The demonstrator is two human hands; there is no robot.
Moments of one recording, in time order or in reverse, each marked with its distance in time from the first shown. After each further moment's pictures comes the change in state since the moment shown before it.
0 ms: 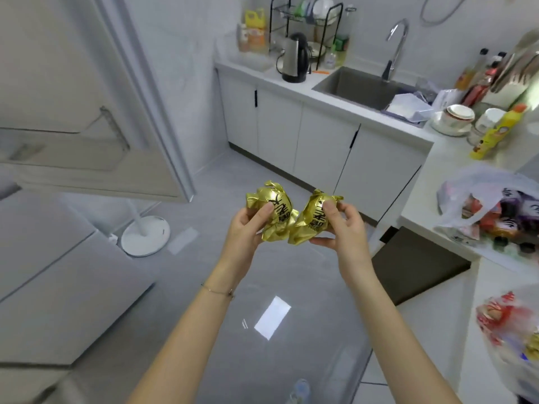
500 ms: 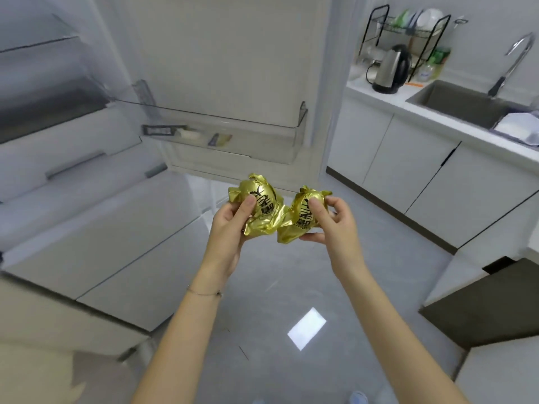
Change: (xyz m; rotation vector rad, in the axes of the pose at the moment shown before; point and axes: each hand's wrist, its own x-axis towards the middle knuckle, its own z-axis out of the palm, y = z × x) left_hand -0.075 0.107 -0.262 -0.016 0.247 0.164; right_hand -0.073 0.021 0.281 -0.019 -0.231 -0.021
